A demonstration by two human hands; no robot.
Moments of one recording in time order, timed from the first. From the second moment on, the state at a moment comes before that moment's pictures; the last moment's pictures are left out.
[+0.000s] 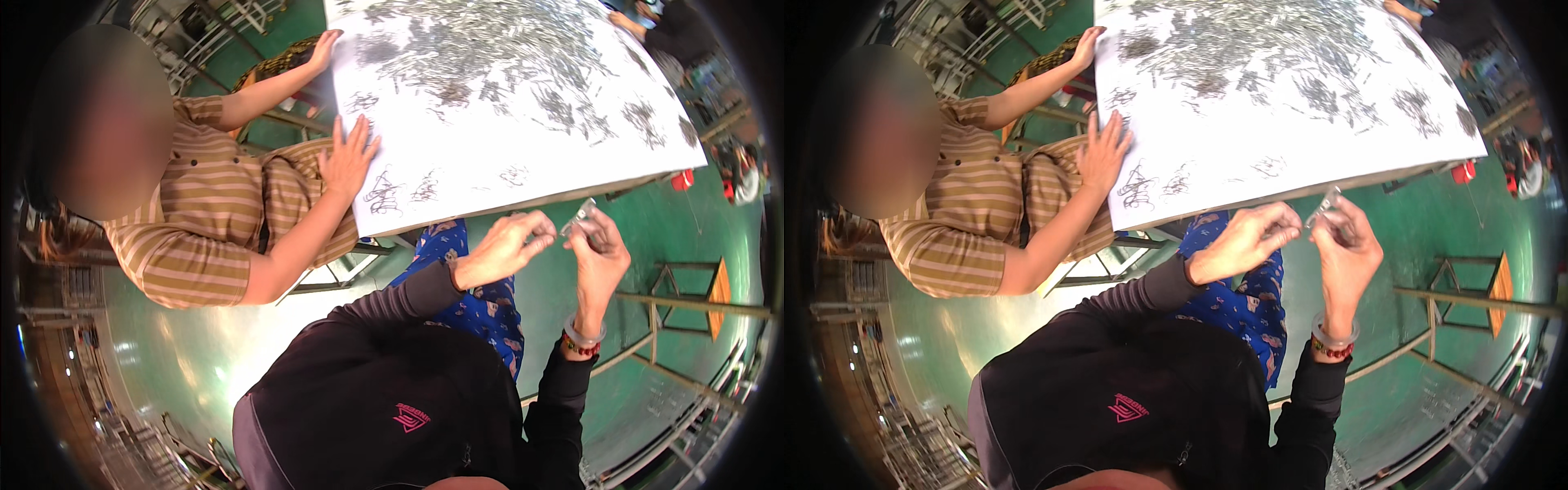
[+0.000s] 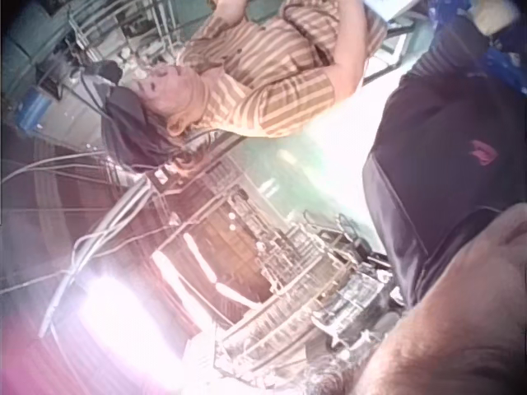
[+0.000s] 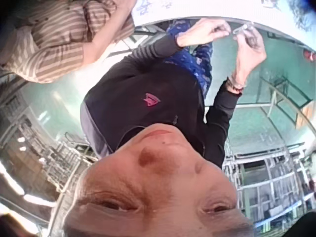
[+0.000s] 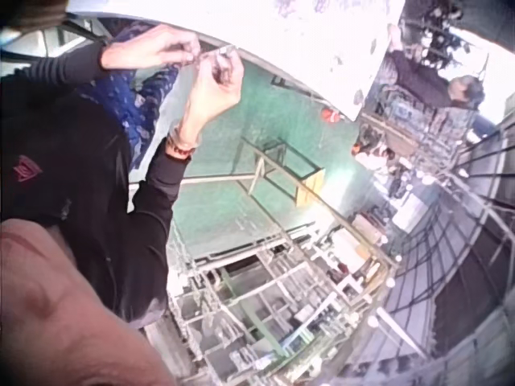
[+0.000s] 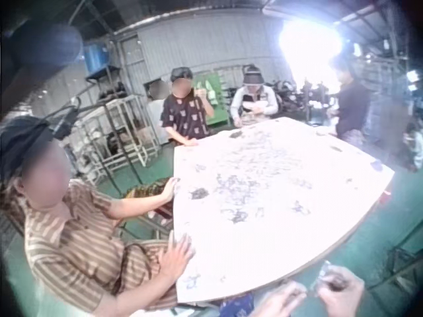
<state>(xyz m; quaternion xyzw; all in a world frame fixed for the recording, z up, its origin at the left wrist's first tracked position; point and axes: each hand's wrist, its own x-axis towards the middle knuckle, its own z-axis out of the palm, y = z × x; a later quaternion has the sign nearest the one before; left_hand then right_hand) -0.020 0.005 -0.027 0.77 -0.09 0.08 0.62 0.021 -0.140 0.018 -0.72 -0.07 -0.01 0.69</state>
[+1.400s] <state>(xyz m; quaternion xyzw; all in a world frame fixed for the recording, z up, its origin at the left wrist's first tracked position) -0.022 -0.013 0.002 0.76 -0.07 0.17 0.63 -0.015 -0.134 -0.011 -0.79 -0.14 -0.14 0.58</state>
